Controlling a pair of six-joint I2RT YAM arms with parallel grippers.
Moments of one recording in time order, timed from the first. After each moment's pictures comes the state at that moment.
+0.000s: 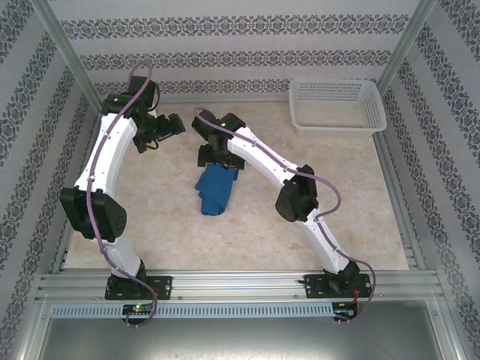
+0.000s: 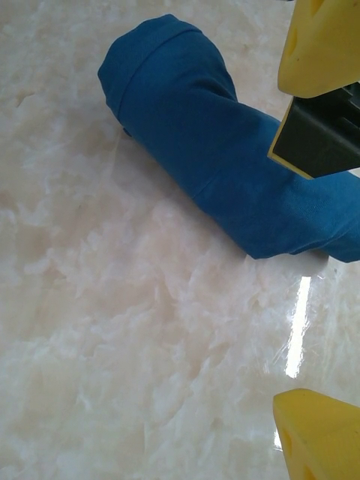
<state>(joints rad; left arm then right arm) -0.09 1.76 1.89 -1.29 0.13 -0.56 0.78 2.43 2.51 -1.41 0.07 0.85</state>
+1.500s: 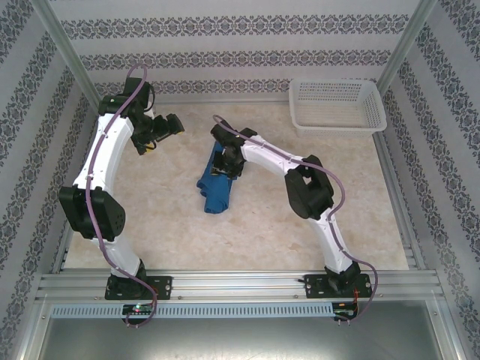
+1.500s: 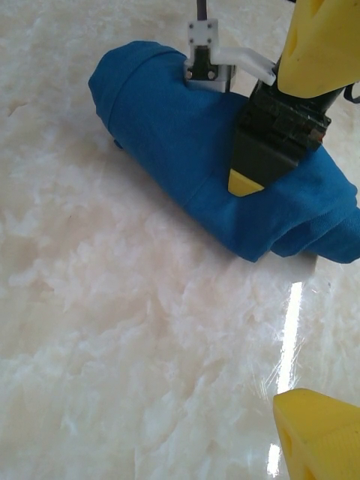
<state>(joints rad) -0.05 1.76 1.87 -1.27 0.21 -0.55 0.66 2.28 1.93 -0.86 -0.26 0.90</state>
